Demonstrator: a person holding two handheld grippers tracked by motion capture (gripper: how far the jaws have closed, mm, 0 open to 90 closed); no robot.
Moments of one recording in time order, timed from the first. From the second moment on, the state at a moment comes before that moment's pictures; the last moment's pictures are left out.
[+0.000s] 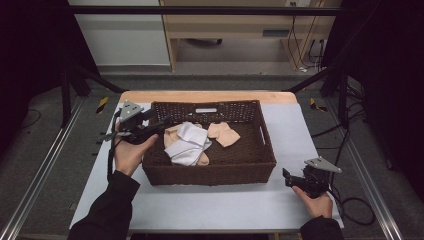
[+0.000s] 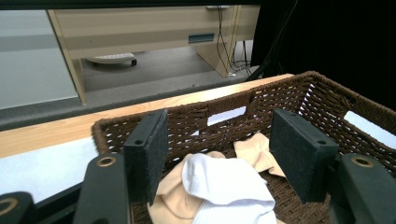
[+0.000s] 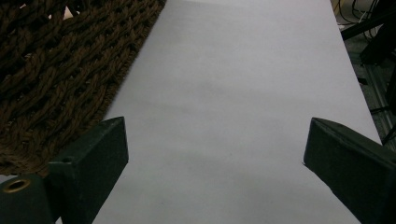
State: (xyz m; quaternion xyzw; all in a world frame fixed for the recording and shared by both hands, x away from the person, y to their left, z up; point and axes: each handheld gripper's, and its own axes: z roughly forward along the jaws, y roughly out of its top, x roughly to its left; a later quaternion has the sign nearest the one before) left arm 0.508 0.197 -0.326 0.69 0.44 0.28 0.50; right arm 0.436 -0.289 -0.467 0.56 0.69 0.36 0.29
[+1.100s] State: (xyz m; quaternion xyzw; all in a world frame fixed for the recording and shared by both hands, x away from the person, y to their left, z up) left arm 0.567 0.125 -0.390 0.75 0.43 0.25 0.43; right arm 0.437 -0.289 -0.468 0.55 0.69 0.36 0.29
